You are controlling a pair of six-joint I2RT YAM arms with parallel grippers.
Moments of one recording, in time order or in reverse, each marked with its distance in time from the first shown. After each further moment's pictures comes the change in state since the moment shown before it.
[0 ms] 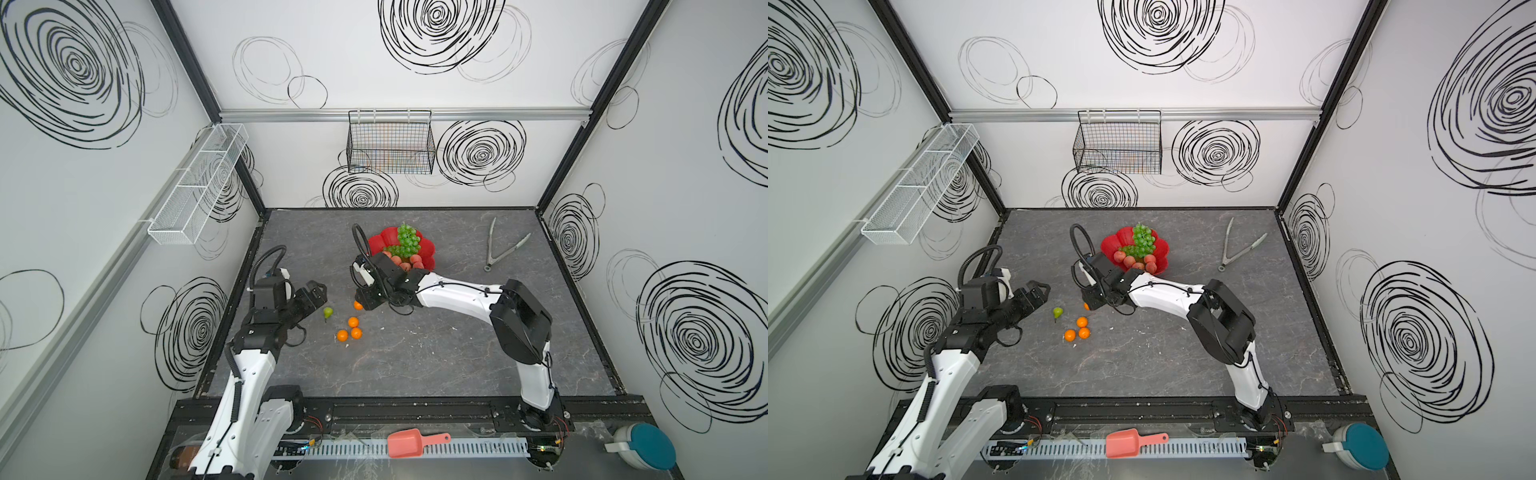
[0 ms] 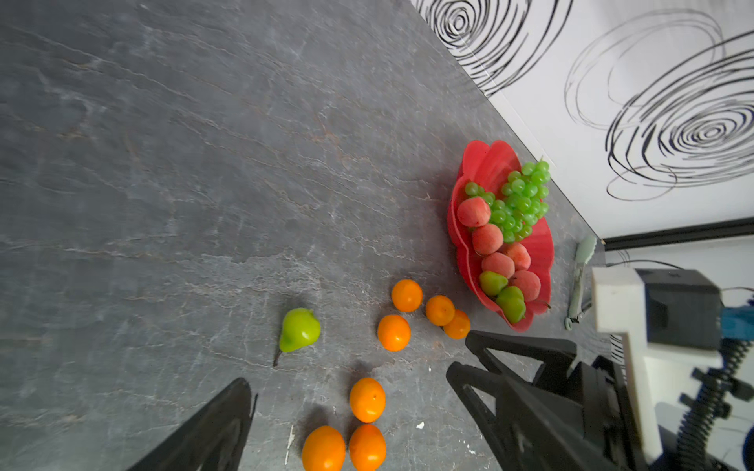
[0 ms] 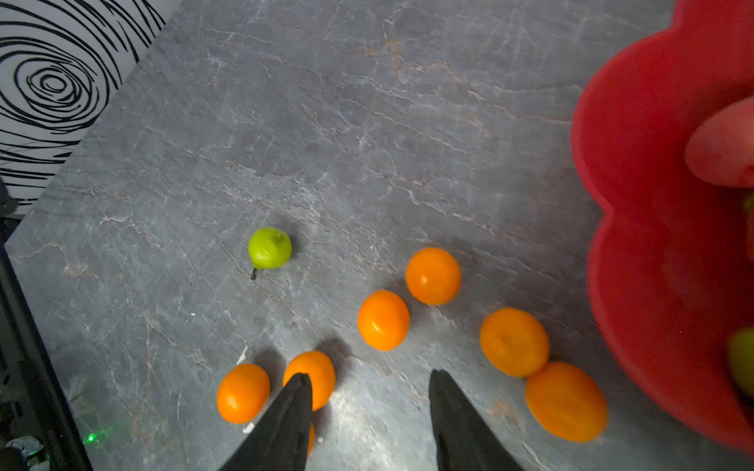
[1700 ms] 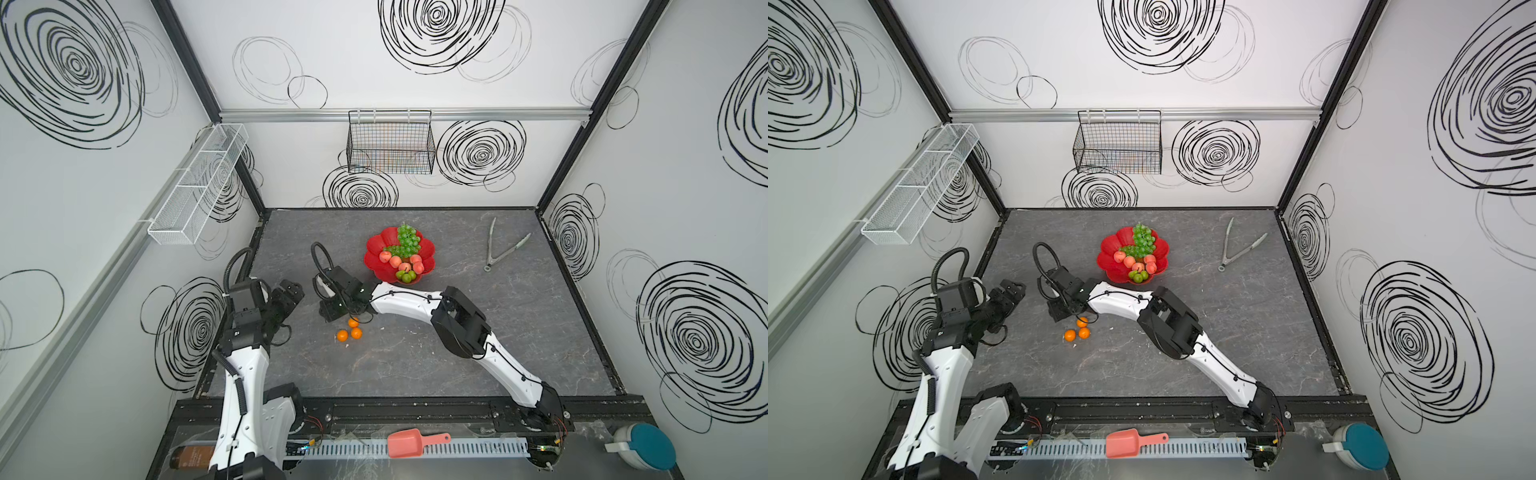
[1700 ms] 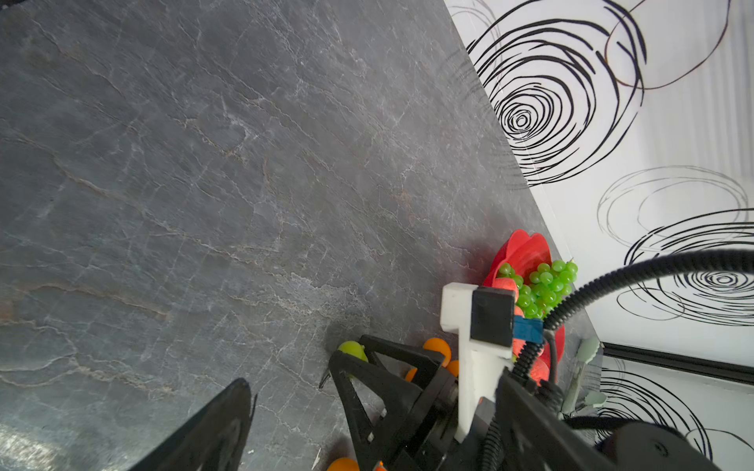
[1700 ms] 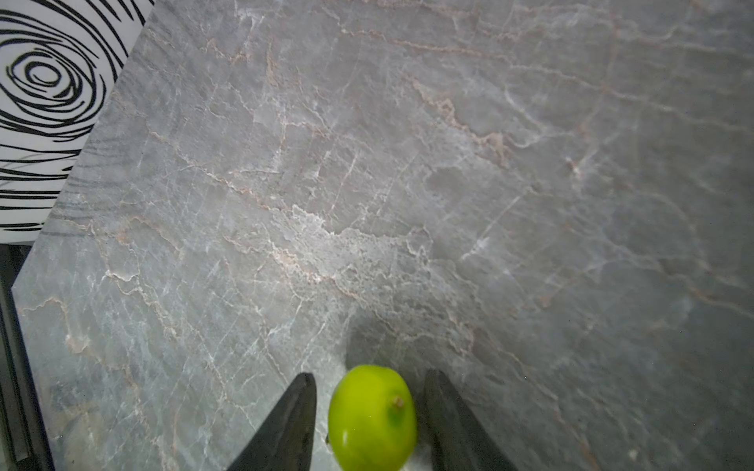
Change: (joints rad) left arm 0.233 0.024 0.016 -0.036 0.039 -0.079; right arm 0.098 0.451 0.495 -0.075 -0.072 0.146
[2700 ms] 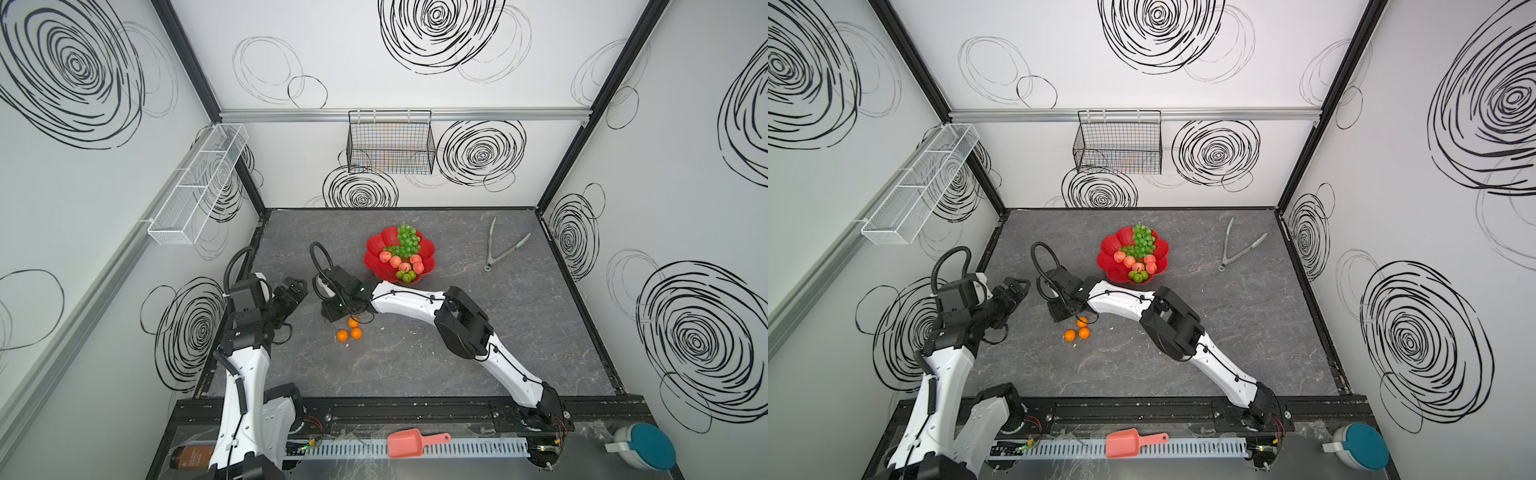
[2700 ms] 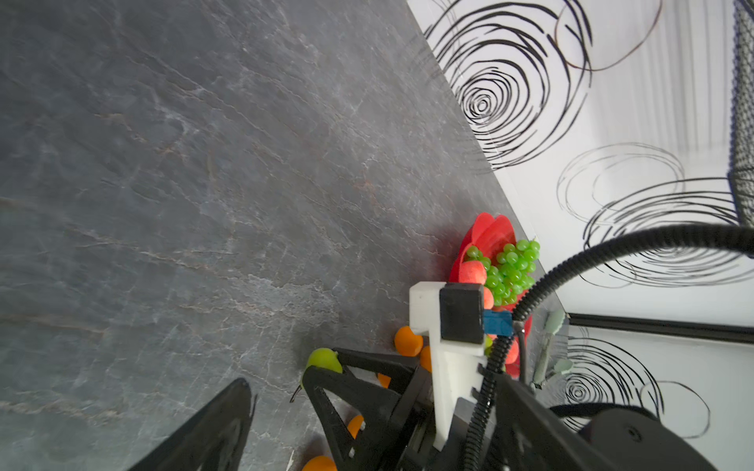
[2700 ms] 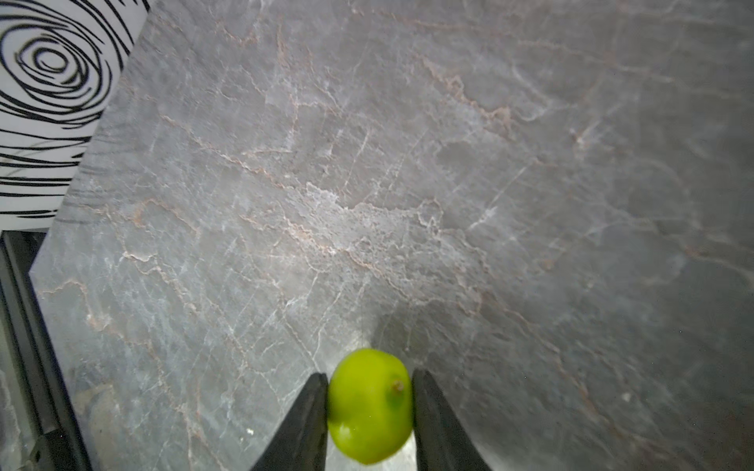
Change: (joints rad) left arm -0.024 0.003 -0.021 0.084 0.122 0.023; right arm -0.001 -0.055 -0.011 -0.059 -0.005 0.012
